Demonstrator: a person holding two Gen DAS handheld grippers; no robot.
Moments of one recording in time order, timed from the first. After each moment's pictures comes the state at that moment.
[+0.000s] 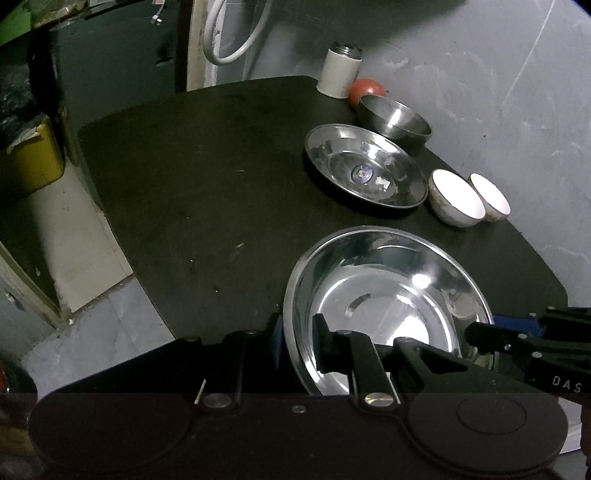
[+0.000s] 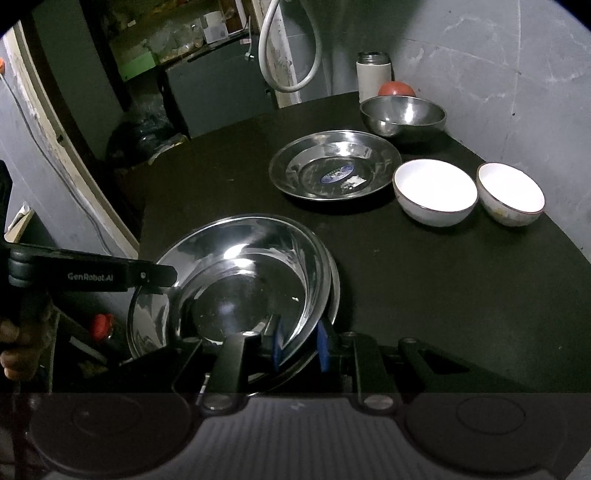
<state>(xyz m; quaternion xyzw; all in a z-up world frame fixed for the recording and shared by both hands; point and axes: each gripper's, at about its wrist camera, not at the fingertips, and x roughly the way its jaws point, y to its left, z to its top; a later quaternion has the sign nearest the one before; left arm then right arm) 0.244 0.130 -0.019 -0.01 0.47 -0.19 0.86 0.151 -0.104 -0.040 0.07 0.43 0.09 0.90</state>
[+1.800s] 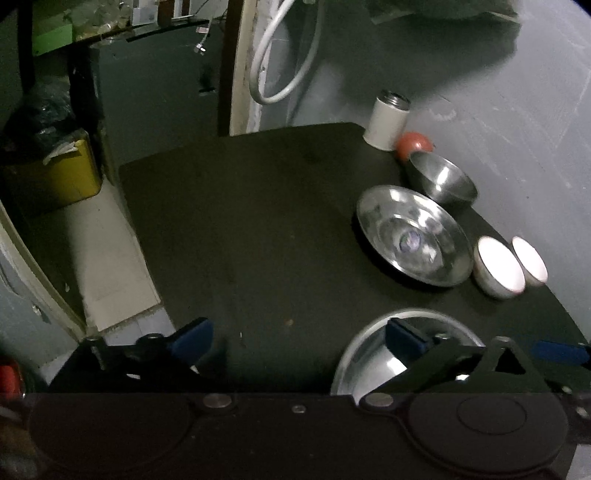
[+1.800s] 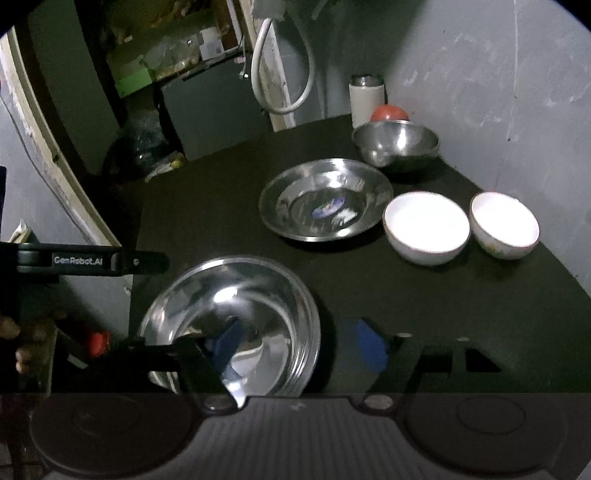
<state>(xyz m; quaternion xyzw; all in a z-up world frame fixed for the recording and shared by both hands) 0.285 0.142 0.002 -0.03 0.43 -0.13 0.90 0.173 -0.115 -0.027 0.07 0.40 0.08 0.91</state>
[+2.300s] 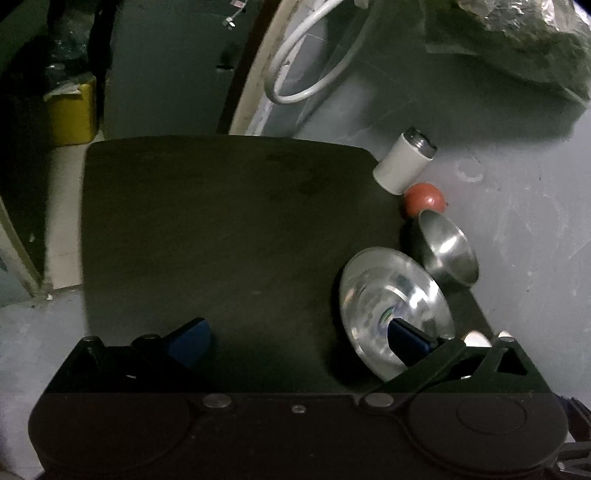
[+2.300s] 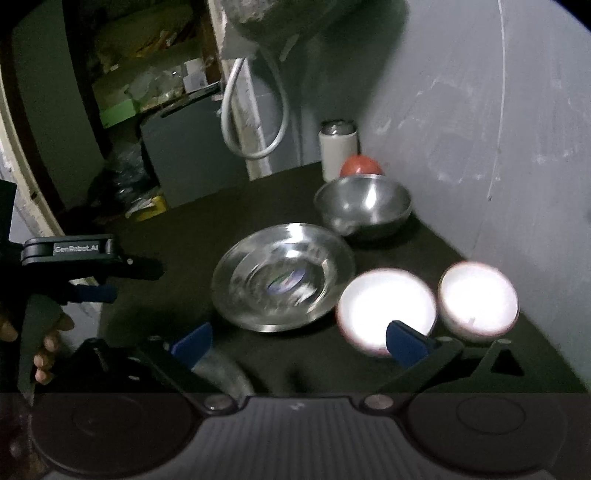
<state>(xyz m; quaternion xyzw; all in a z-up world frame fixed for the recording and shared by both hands) 0.370 0.120 -0.004 -0.17 0.45 -0.12 0.87 0.232 -0.152 -0.013 0.07 0.35 0.05 0.93</state>
